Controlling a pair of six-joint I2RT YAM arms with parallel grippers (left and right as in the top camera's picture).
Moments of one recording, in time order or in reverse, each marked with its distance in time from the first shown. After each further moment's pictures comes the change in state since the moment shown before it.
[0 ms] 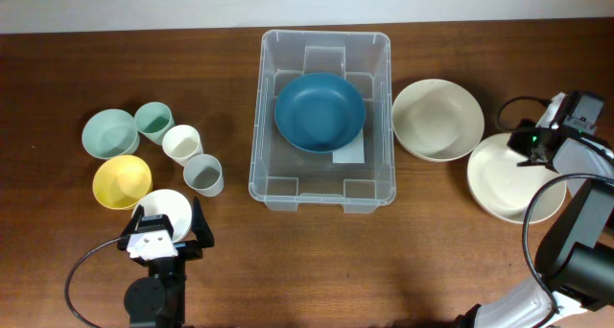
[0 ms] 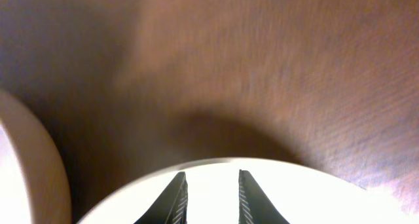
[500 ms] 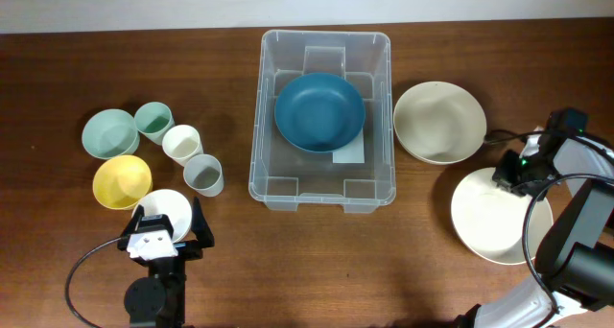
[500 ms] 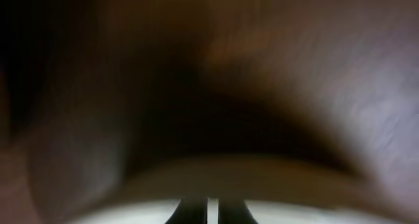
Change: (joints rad) left arm 0.000 0.000 0.000 0.000 0.000 0.000; right arm 0.000 0.000 0.004 -0.439 -0.025 -0.006
